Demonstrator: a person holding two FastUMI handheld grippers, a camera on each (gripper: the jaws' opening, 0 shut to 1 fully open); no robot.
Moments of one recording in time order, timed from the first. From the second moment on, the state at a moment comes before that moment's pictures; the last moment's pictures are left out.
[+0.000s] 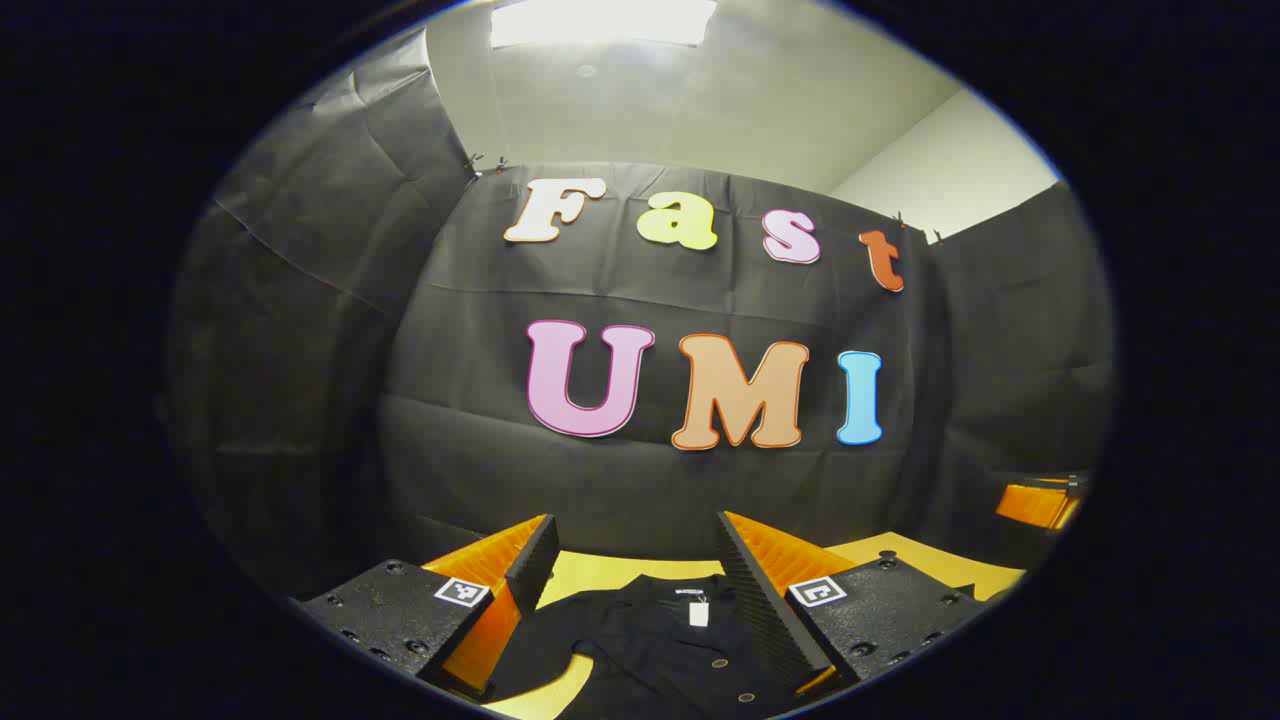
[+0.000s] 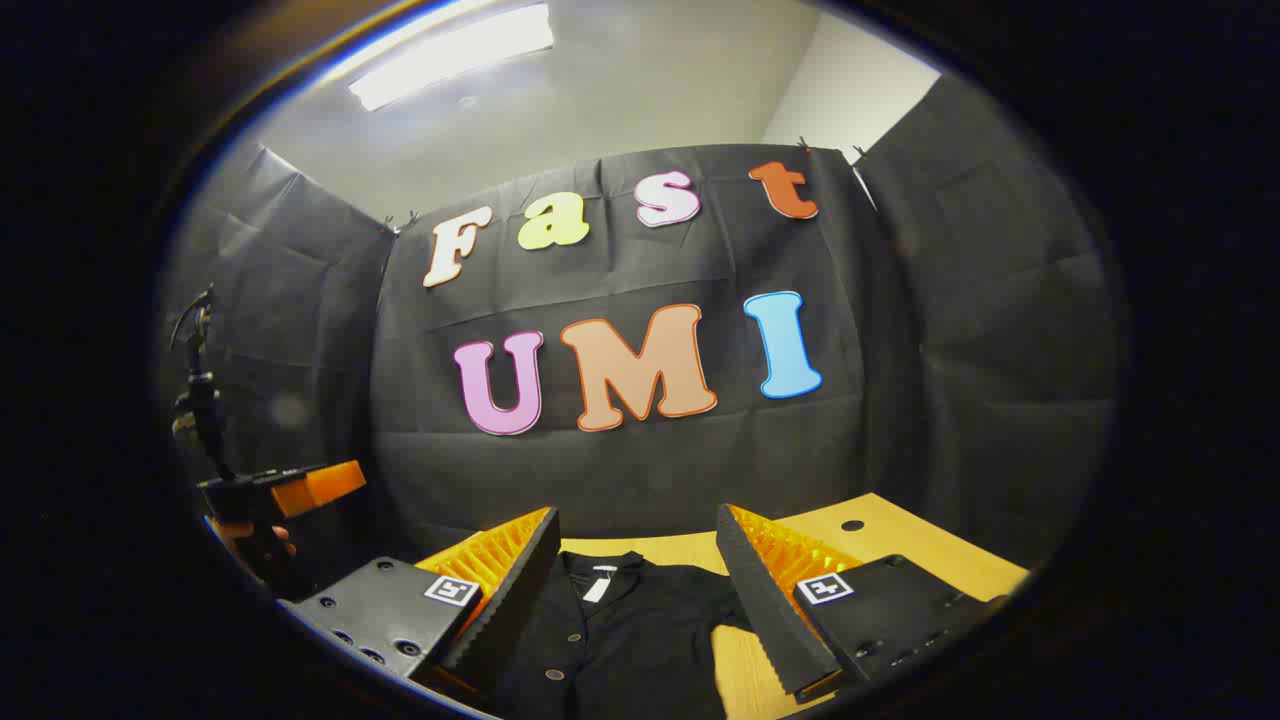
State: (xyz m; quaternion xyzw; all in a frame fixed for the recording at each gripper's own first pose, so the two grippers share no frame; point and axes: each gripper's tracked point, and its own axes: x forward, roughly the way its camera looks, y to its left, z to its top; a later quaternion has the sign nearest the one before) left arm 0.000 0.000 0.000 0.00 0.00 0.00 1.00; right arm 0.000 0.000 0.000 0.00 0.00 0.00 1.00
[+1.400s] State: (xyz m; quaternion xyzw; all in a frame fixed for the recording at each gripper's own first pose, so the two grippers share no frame) left arm 0.001 -0.012 -0.032 -0.04 0.04 -0.02 1.00; right arm -0.002 -0.033 0.009 0.02 -0.02 -0.05 1.00
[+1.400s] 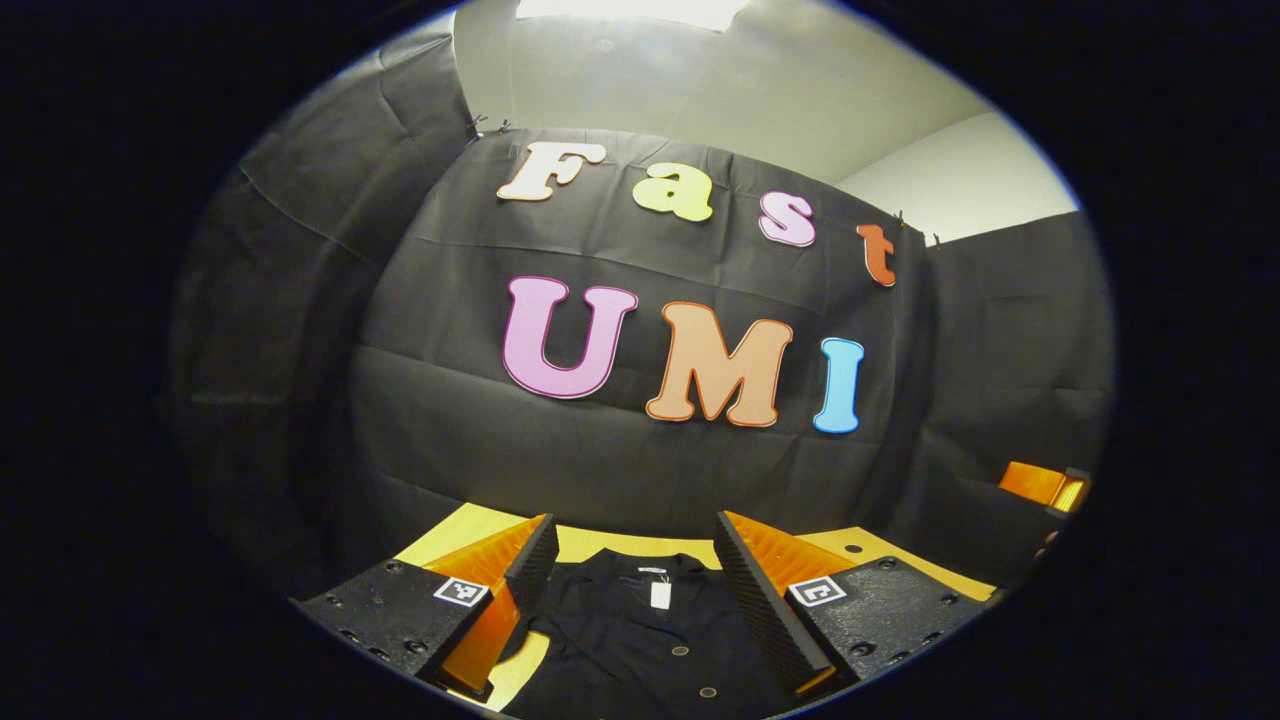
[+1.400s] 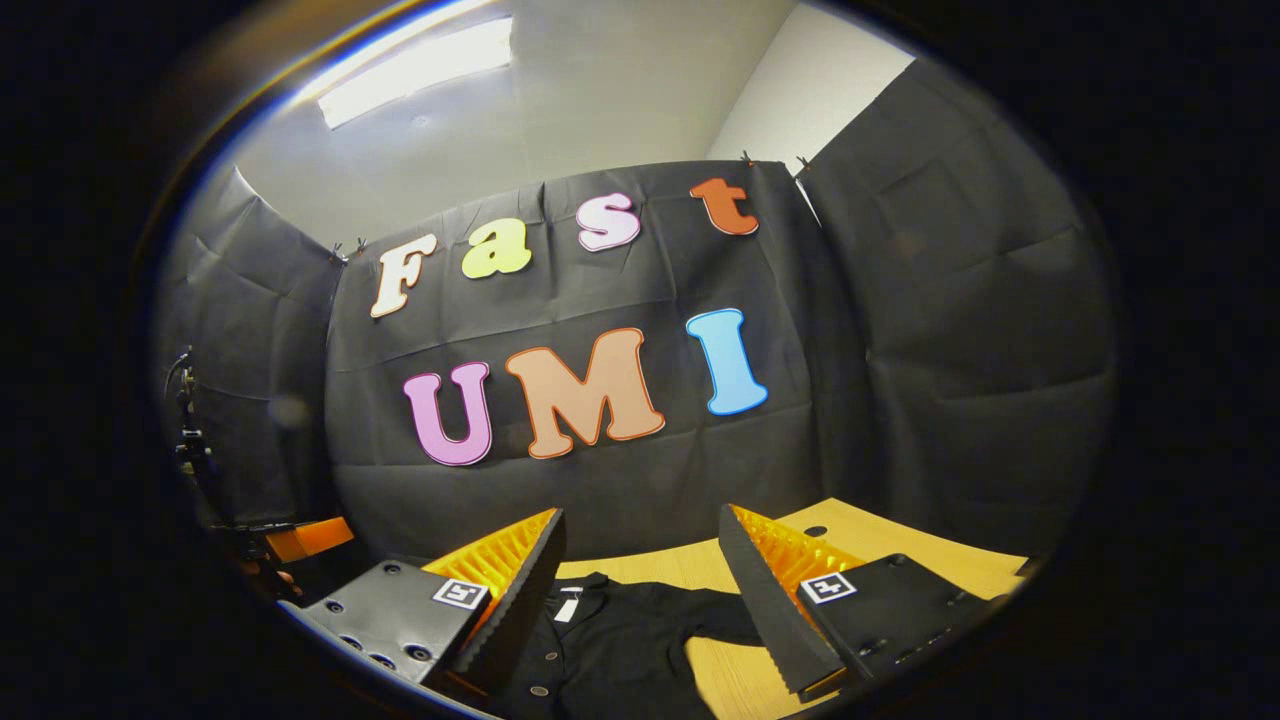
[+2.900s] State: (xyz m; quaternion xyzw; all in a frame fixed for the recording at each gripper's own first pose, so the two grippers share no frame) left arm -0.108 0.137 -0.034 0.03 0.07 0.29 0.95; right arm 0.016 -0.316 -0.199 0.05 0.23 -0.27 0.93
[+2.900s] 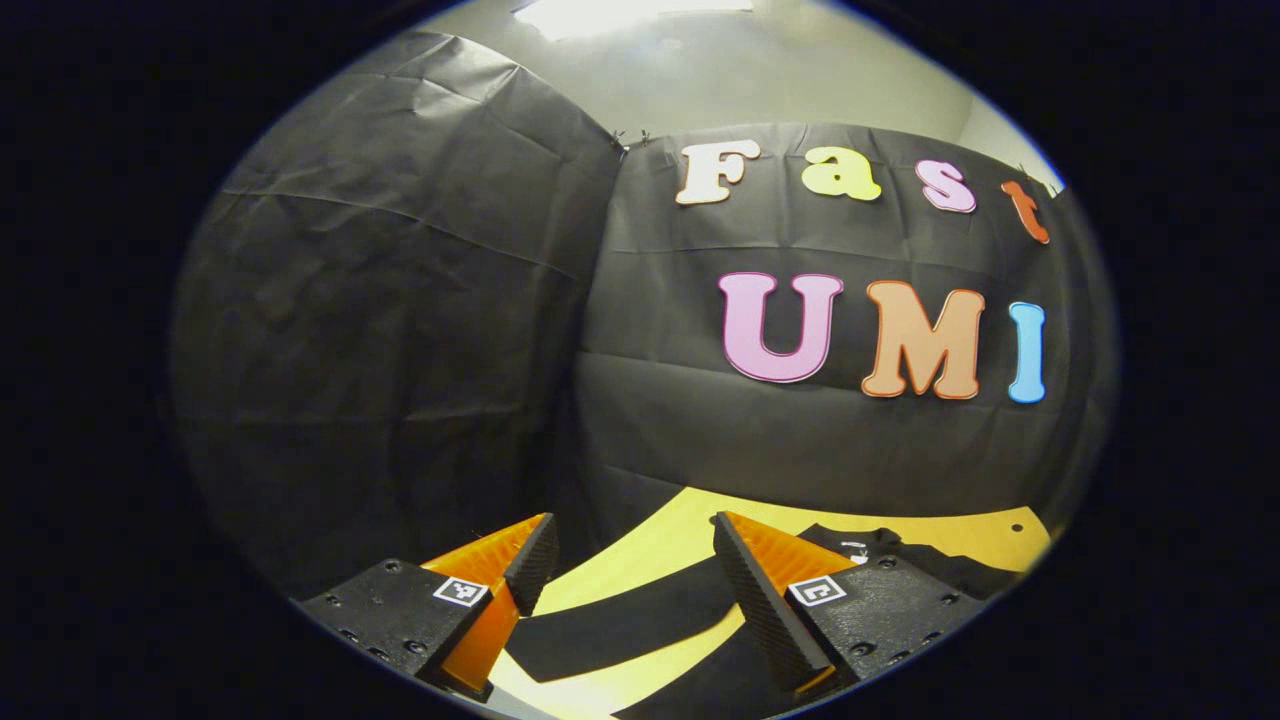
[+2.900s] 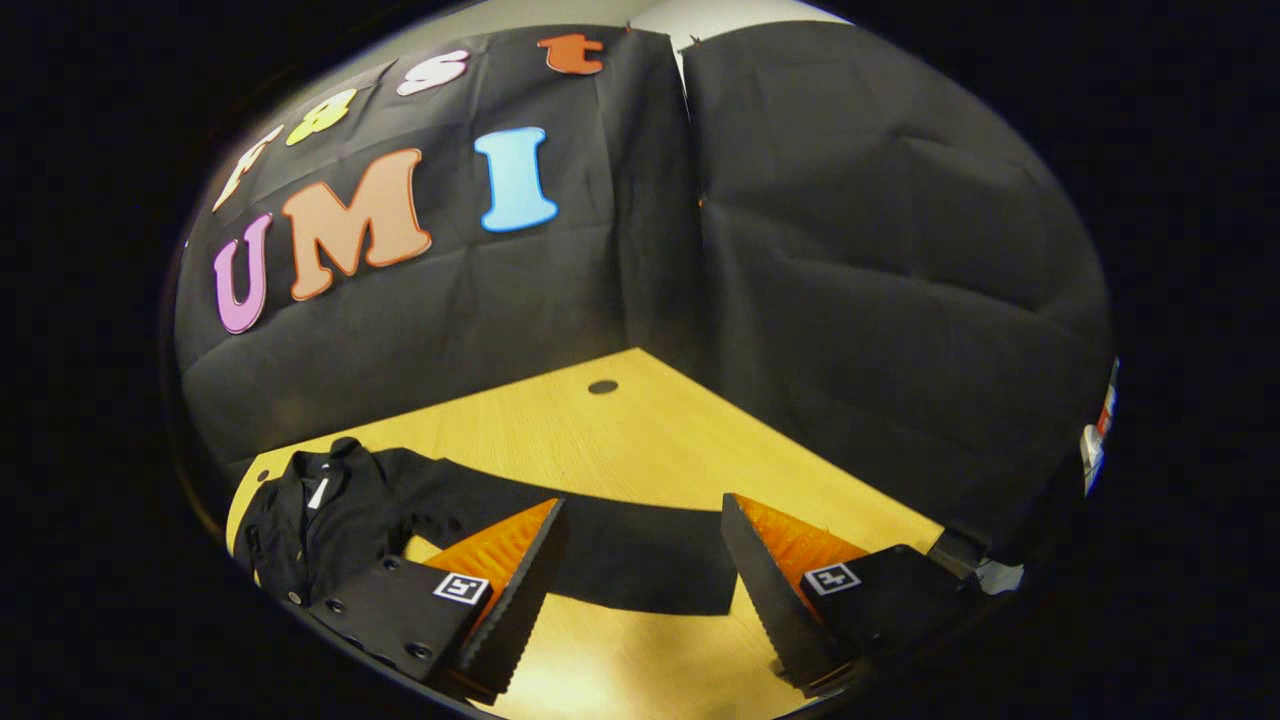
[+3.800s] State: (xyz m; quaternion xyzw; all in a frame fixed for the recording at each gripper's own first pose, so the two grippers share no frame) left arm -0.104 0.123 -0.075 0.02 0.14 0.28 0.95; right arm 0.021 -0.346 -0.295 0.03 0.38 -0.25 0.89
